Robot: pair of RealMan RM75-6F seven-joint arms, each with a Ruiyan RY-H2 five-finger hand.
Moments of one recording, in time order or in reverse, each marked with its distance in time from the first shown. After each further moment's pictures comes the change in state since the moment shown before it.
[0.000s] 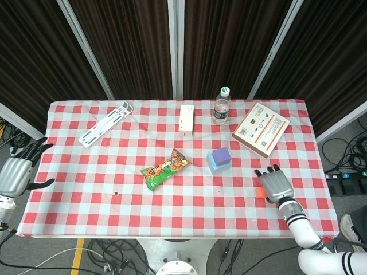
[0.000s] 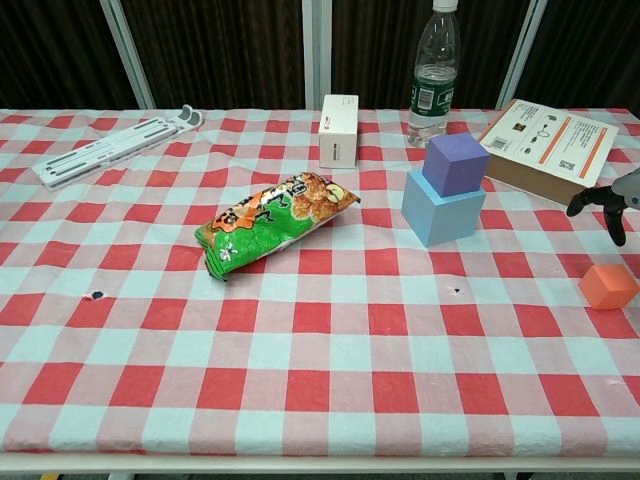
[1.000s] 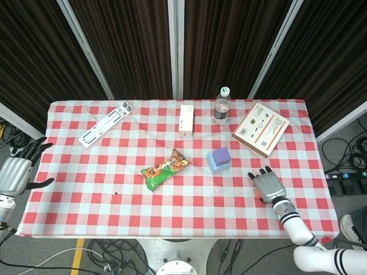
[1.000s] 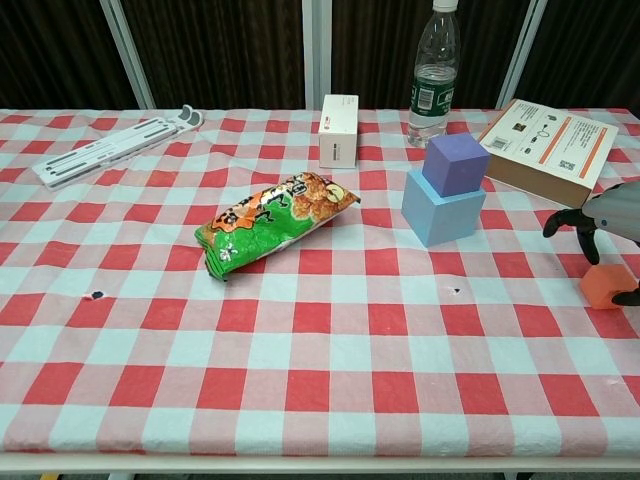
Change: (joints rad) left arm -0.004 -0.006 -0.001 0.015 0.001 -0.001 0.005; right arm -0.029 -0.079 0.037 0.118 -0.051 -0.087 0.024
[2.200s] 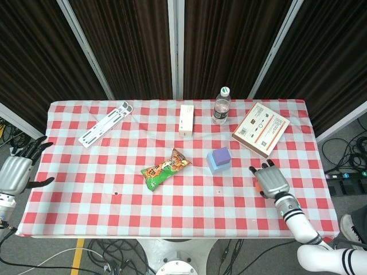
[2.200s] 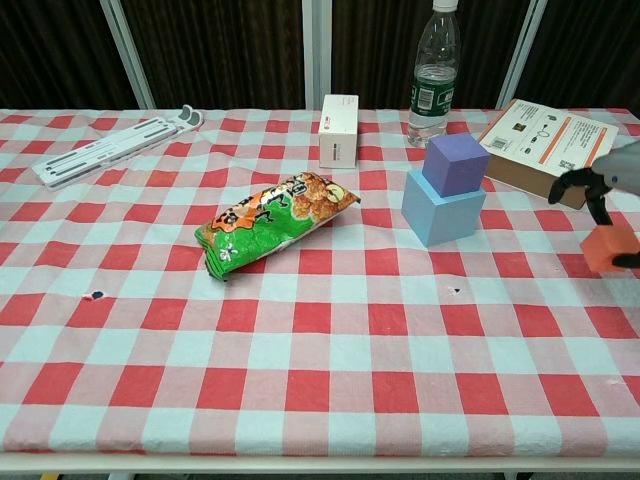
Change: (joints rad) left arm -0.007 0.006 -0.005 -0.006 -0.009 -0.013 0.002; right arm 0.007 0.109 0.070 -0.122 -0.015 0.019 0.013
